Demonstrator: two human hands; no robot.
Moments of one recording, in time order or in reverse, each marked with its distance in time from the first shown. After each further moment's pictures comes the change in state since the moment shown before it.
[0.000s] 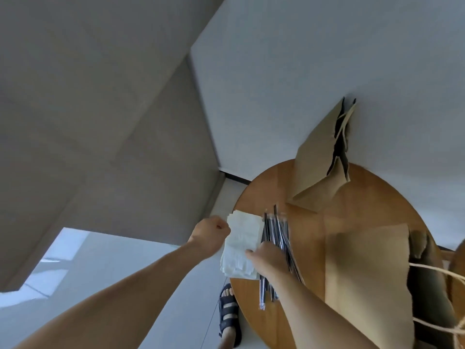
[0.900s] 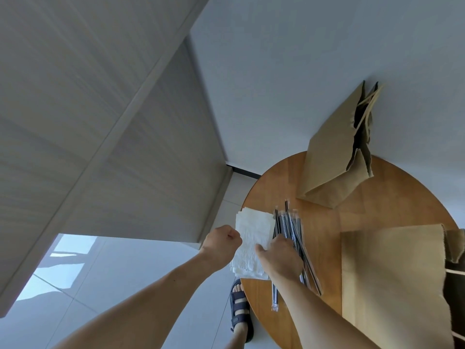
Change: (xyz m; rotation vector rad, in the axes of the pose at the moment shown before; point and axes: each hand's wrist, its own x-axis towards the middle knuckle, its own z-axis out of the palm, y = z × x) left_hand 0.004 -0.019 0.020 -0.075 -0.061 -0.091; right_hand 0.018 0.005 0.026 -0.143 0.313 0.016
